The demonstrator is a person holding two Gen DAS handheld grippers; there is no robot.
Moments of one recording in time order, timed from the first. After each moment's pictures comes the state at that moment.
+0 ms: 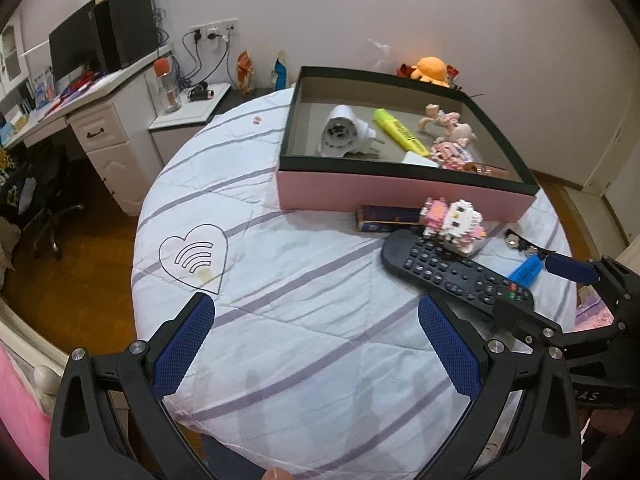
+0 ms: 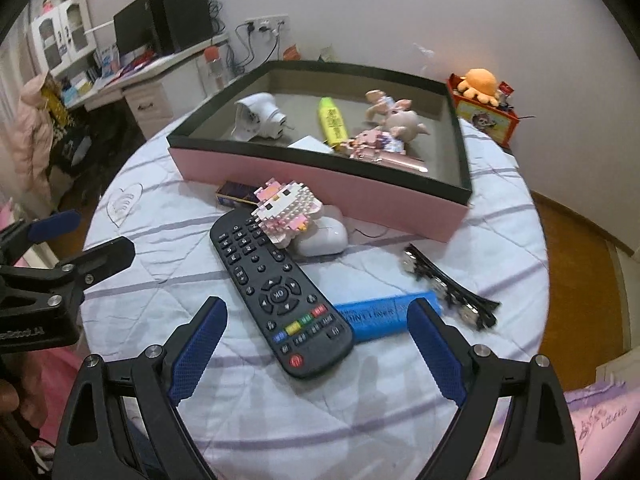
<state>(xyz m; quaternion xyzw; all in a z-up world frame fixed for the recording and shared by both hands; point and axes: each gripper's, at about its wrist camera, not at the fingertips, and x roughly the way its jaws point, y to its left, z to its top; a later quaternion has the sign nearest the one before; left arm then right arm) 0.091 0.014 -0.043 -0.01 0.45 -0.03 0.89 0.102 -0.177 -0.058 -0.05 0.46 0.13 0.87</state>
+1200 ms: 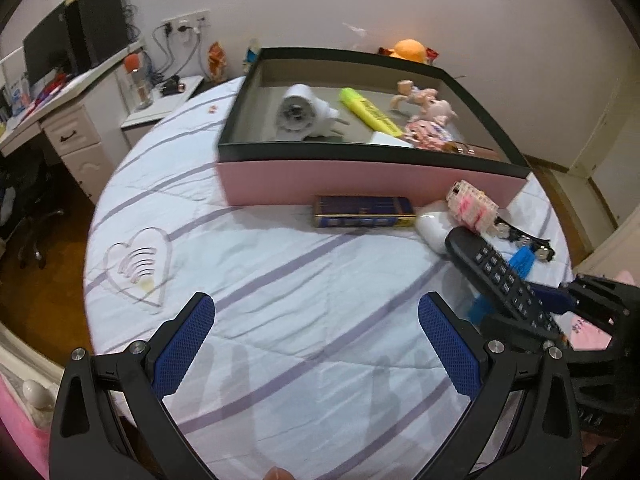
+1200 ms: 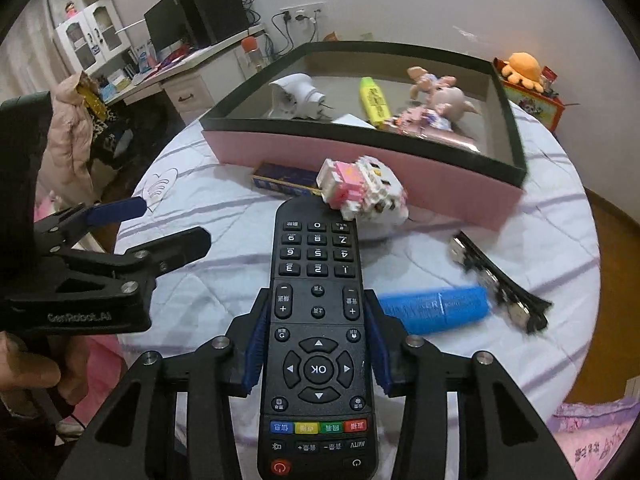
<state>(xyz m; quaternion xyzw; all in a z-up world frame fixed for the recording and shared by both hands) 0.108 -0.019 -0.061 0.00 0.46 -0.08 0.88 0.094 -0.191 -0.067 -0.01 0.48 0.21 0.85</state>
